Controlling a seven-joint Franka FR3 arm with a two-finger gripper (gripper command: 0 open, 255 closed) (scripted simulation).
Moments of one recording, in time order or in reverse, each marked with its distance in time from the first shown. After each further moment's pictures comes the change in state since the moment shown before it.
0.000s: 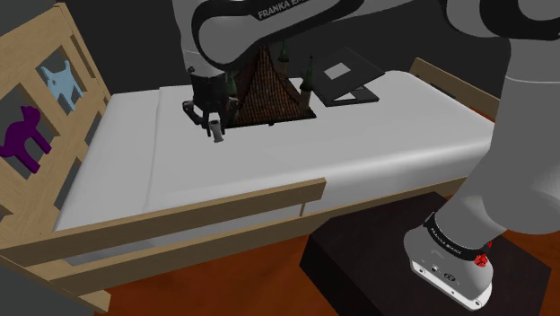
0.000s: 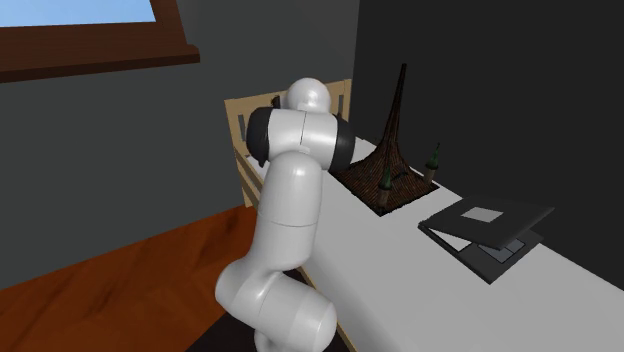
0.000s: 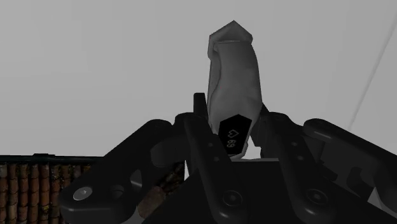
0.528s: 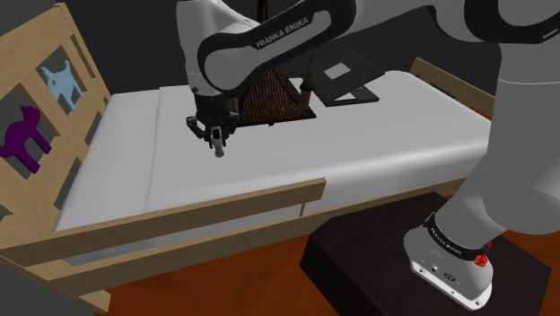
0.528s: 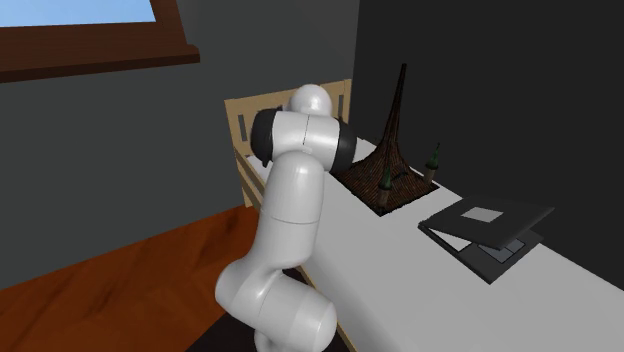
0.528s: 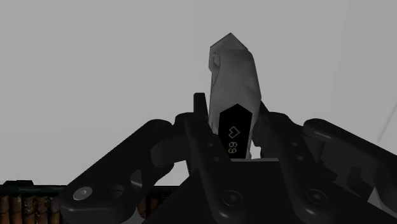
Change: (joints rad) arm 0.006 0.045 -0.012 -0.051 -0.024 0.091 0.014
